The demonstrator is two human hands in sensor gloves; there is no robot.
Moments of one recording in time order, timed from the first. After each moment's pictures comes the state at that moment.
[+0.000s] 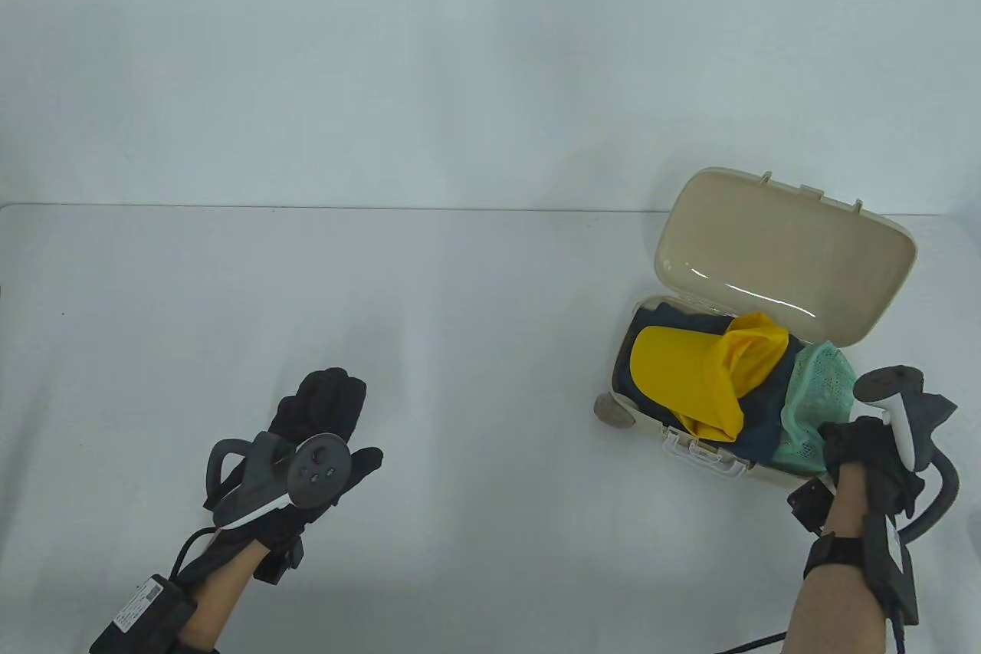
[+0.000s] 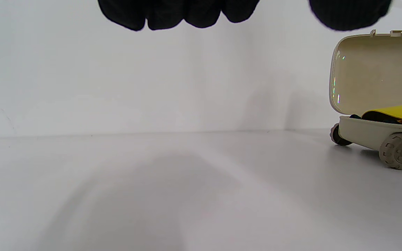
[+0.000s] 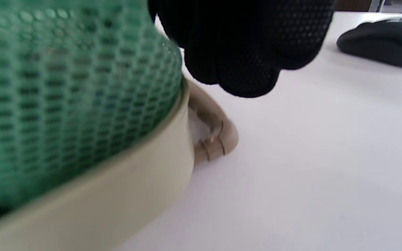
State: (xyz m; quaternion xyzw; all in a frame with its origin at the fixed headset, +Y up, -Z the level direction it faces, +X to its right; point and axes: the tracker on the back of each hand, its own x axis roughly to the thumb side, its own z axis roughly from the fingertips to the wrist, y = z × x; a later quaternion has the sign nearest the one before) left_hand -0.211 -0.675 -0.292 0.01 -0.15 0.02 0.99; right_hand 0.408 -0.690 -0.360 -0.43 0.15 0.88 0.17
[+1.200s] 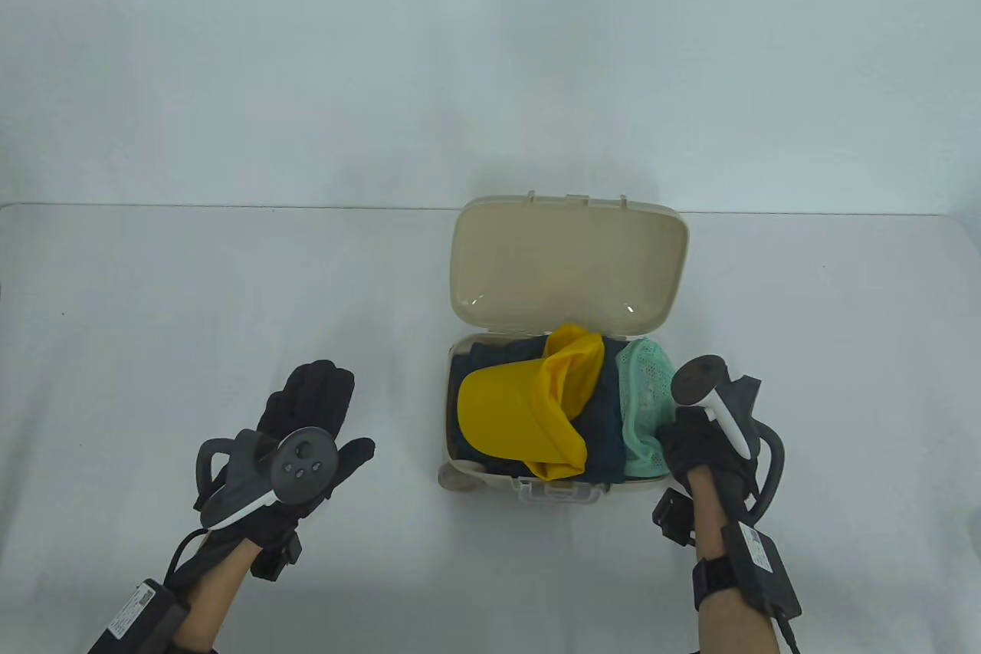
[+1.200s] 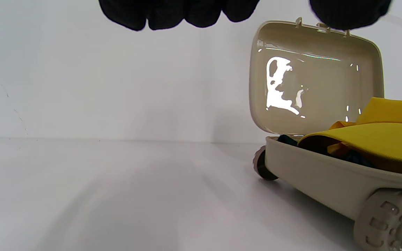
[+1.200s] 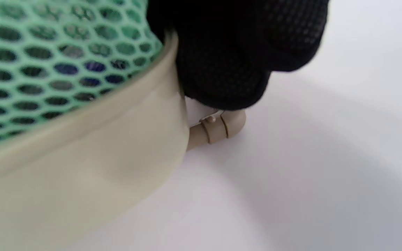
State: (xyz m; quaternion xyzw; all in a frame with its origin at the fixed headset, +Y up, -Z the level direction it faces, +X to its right) left_hand -0.221 -0.665 -0.292 0.03 -0.13 0.05 0.99; right_hand 0.223 -0.704 -0.375 -0.19 0.20 0.95 0.14
